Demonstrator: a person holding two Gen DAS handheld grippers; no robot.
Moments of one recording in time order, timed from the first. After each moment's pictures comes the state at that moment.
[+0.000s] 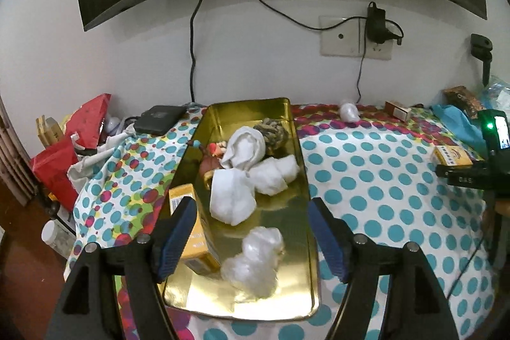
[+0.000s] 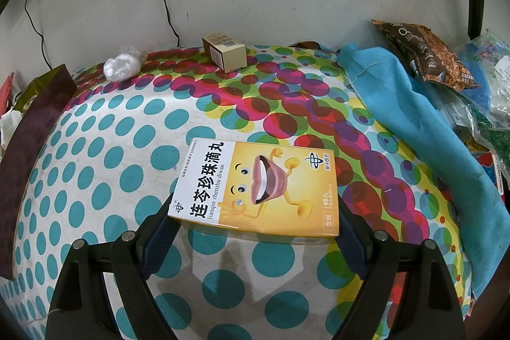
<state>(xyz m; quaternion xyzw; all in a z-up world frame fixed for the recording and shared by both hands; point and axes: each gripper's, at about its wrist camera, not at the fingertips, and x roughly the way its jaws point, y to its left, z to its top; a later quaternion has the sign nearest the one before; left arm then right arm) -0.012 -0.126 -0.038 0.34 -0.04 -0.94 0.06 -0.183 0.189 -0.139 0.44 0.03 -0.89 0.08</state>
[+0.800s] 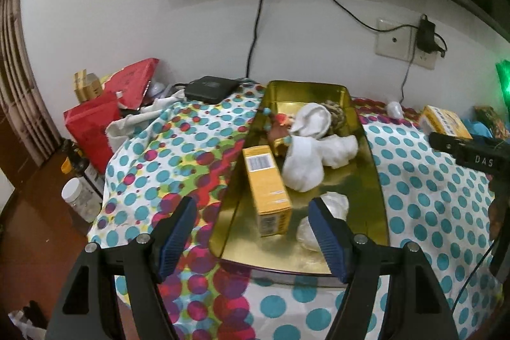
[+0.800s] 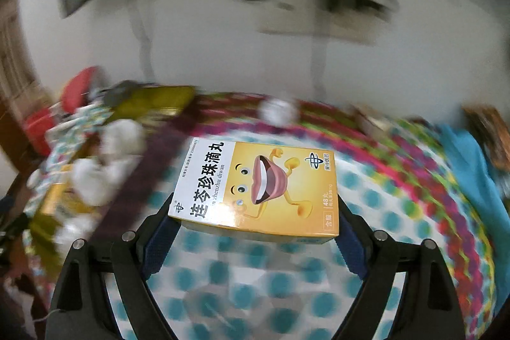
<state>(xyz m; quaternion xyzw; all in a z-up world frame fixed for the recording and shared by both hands) 0.029 -0.189 -0.045 0.35 0.01 -0.93 0.14 -0.135 0.067 -0.065 0.37 0.04 -0.90 0.25</state>
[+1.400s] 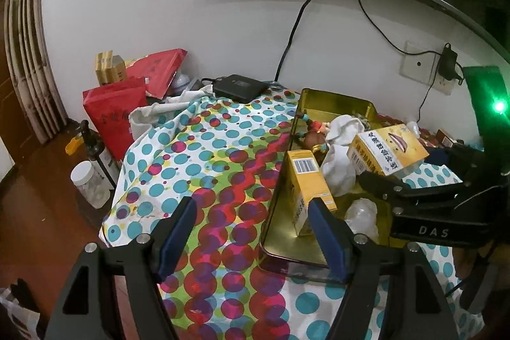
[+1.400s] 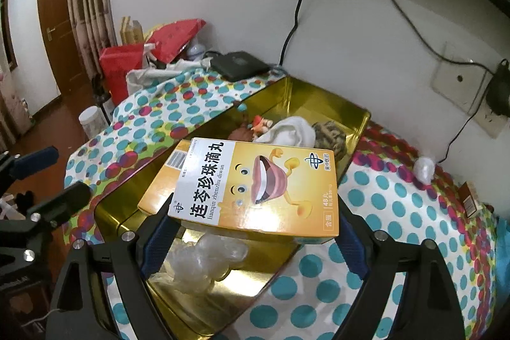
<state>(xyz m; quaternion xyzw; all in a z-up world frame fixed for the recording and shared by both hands) 0.049 -0.233 -0.042 0.34 0.06 -0.92 0.17 -0.072 -0.091 -0.061 0.34 0.17 -0.84 0.38</state>
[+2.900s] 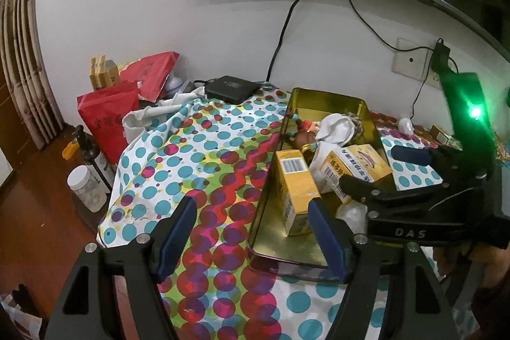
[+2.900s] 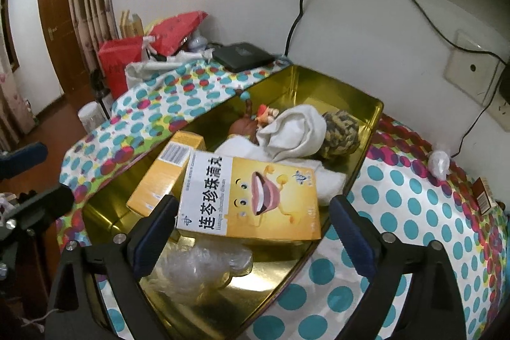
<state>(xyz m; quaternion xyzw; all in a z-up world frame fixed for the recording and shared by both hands) 0.046 -0.220 -0.037 0.34 0.05 -0.93 0.15 -0.080 -0.096 -0.076 0.34 0.16 -0.84 0.39</state>
